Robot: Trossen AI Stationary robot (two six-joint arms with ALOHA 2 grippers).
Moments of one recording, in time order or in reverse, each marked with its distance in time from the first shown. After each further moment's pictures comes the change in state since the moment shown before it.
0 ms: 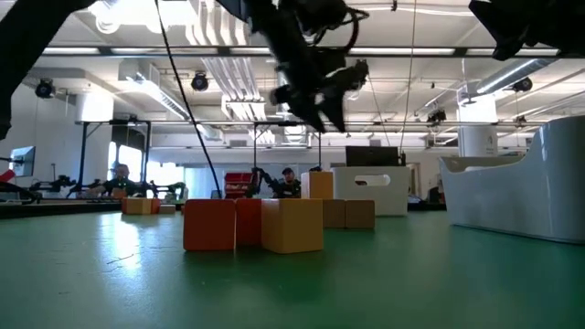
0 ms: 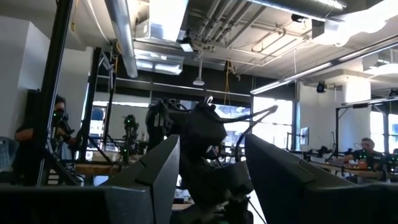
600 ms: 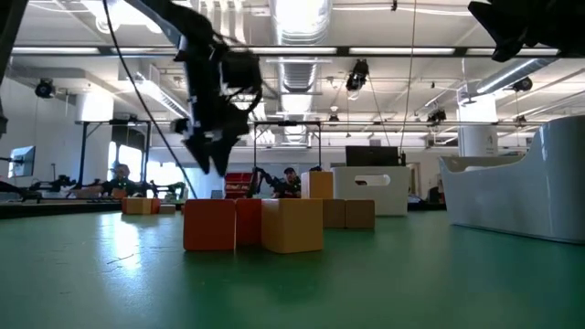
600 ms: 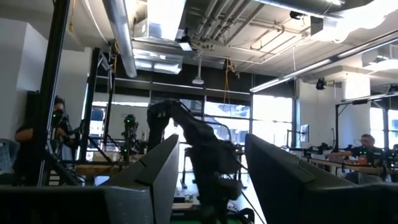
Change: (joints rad) left arm 0.318 -0.305 -0.512 -0.213 0.127 -0.108; right arm 0.000 0.008 0.000 -0.004 0.008 0.016
